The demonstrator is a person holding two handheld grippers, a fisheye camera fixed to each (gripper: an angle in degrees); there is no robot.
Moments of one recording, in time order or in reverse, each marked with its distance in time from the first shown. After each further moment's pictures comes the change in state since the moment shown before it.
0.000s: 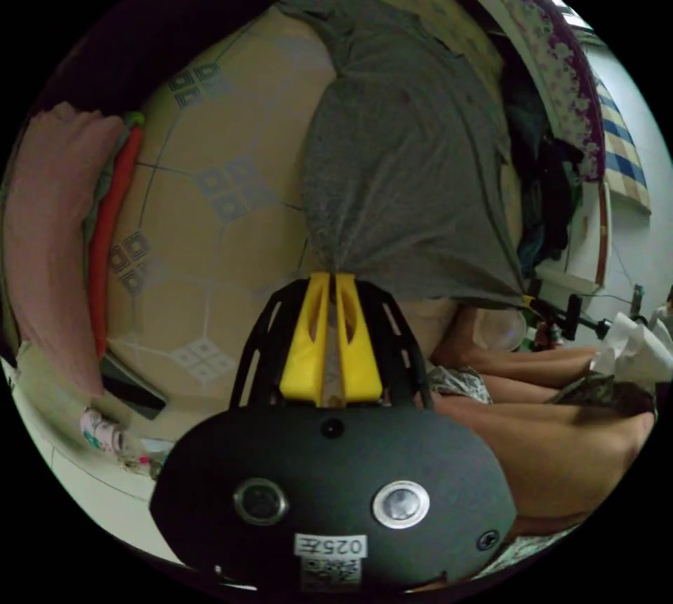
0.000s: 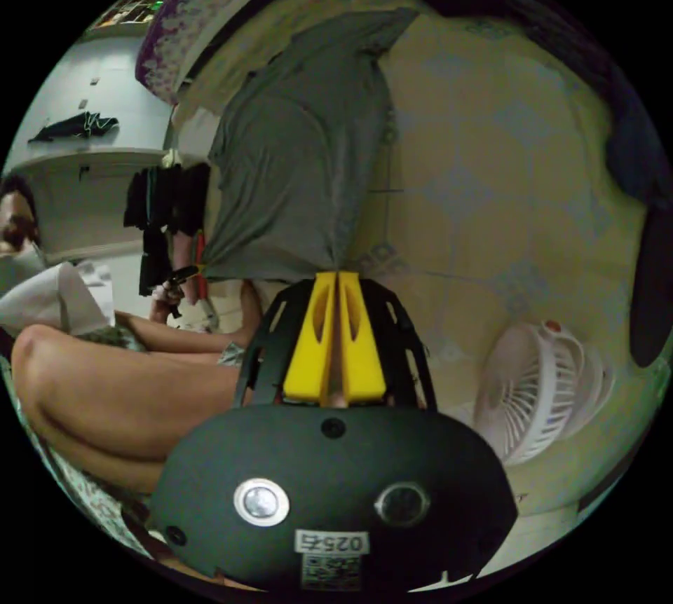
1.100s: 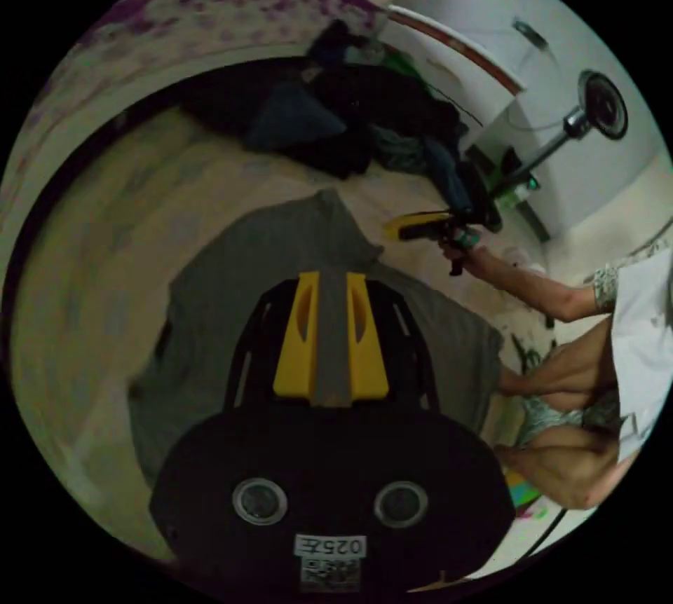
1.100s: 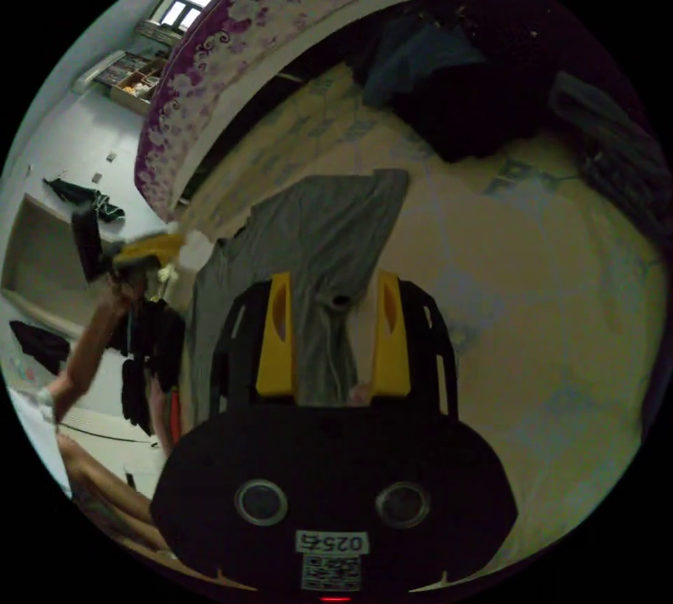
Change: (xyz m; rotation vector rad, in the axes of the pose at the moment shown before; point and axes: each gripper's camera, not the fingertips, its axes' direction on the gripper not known) left arm 0.185 -0.368 0.505 0.056 -0.043 1.259; right arm 0.020 -0.235 -0.110 0.550 0.007 0.011
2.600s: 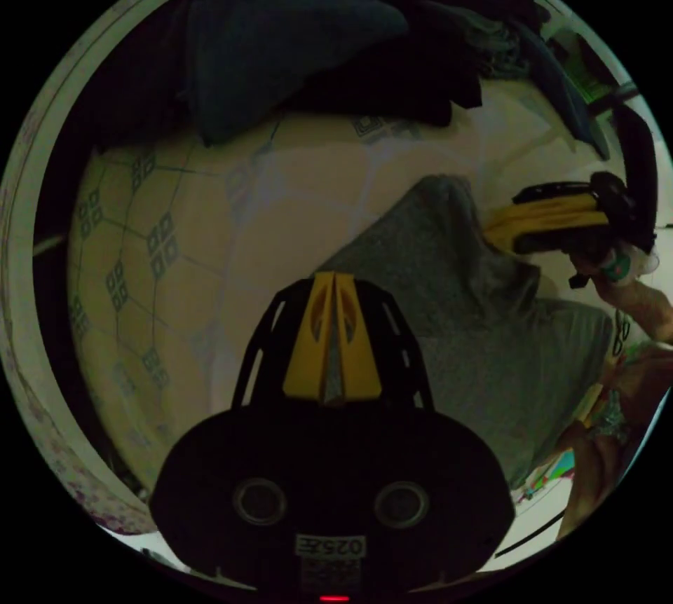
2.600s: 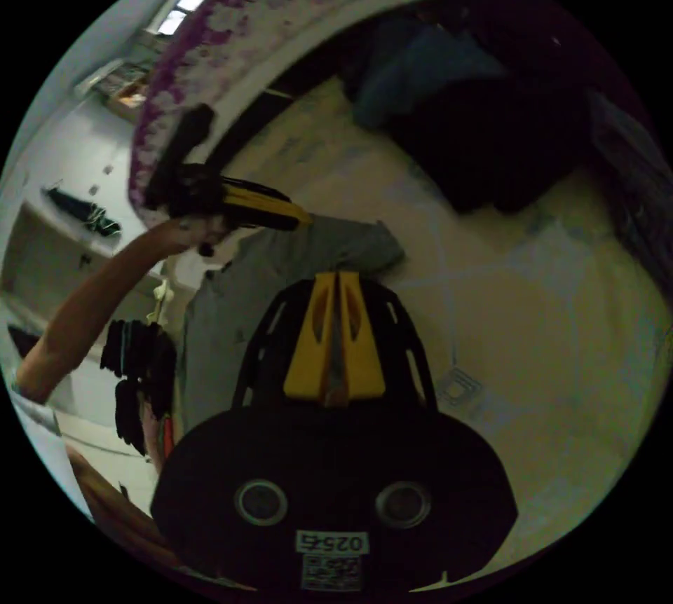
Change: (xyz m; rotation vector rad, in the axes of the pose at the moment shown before) left arm -0.003 -0.041 0.347 -0.406 -0.289 0.180; right arm 0.175 -0.177 0.191 0.117 -0.034 -0.050
